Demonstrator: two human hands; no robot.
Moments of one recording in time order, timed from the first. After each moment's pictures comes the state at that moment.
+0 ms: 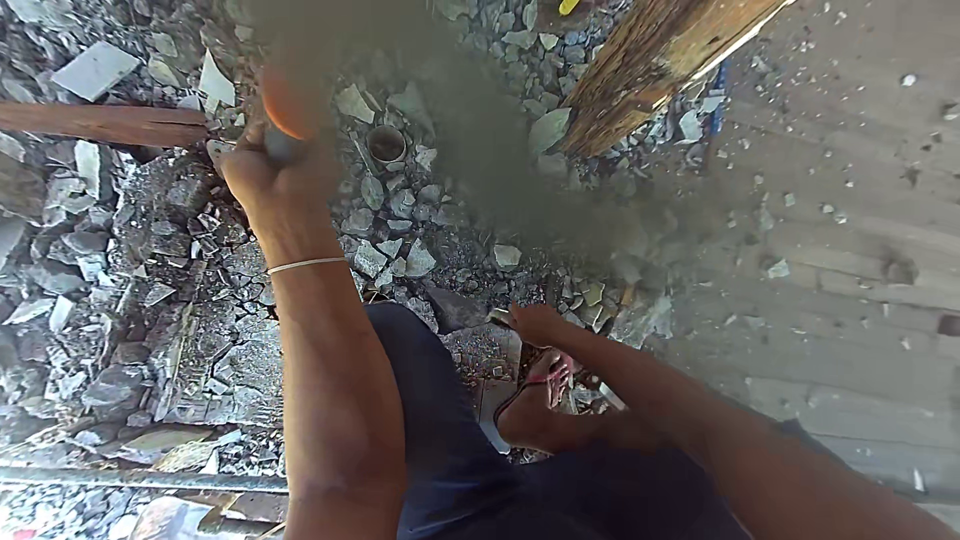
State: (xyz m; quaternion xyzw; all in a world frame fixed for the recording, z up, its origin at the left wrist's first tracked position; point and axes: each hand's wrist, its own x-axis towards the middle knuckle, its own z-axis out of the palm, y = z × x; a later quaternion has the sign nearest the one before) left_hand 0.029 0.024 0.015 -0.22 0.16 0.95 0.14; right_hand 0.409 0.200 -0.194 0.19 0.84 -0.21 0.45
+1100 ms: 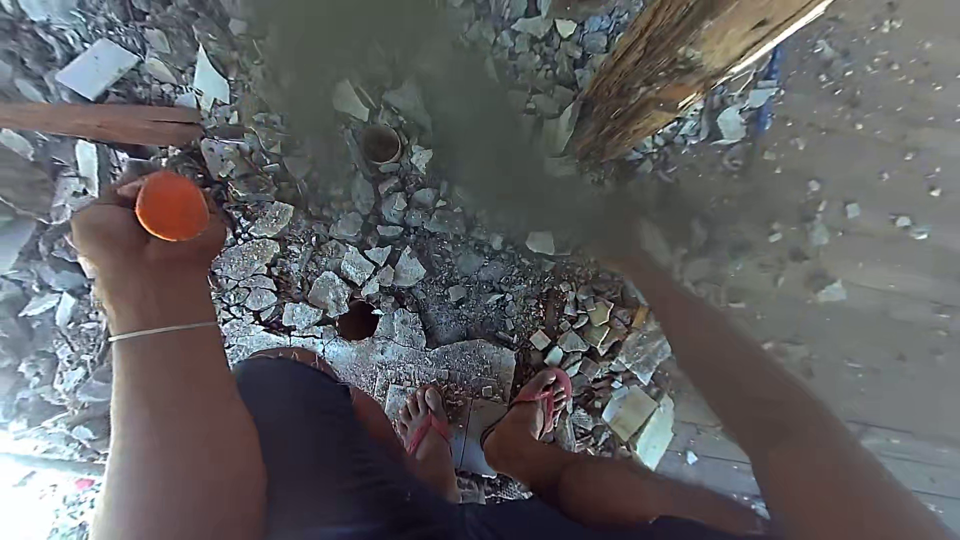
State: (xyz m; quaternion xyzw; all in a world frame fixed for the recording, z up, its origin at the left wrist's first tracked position) left_hand -0.007 -0.058 -0.035 -0.15 0.42 0.89 0.11; right_hand 0.358 0.390 -0.109 0.39 0.82 -0.32 0.27
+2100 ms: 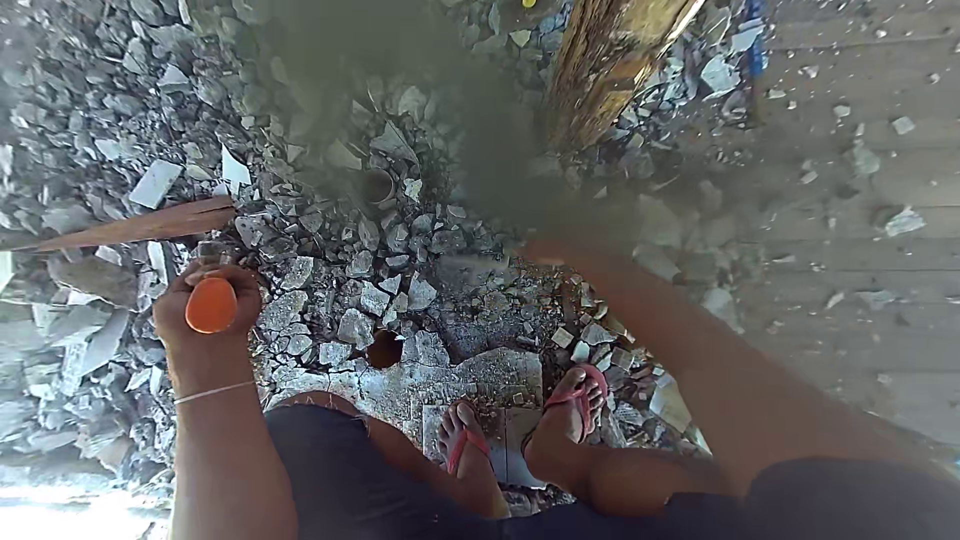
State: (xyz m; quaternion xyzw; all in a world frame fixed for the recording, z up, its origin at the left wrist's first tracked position) left_hand 0.022 -0.047 -0.016 -0.15 0.30 0.92 0.22; right_hand 0.336 0.364 -0.192 0.18 0.94 -0.18 0.24
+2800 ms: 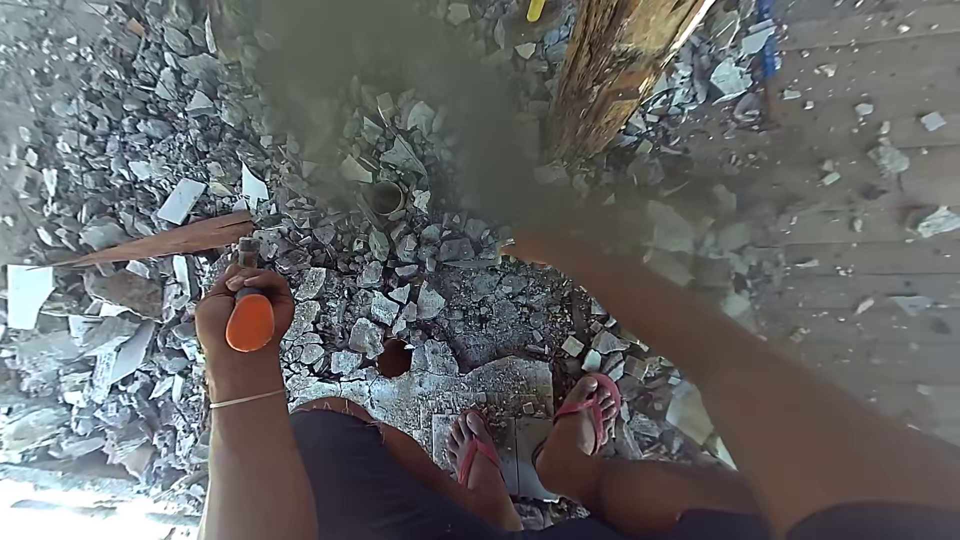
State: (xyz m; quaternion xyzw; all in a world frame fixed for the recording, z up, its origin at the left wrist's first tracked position) left_hand 0.044 -0.020 -0.005 -0.14 0.28 0.91 0.27; right_hand 0.274 0.338 -0.092 0.20 0.90 -0.15 0.34
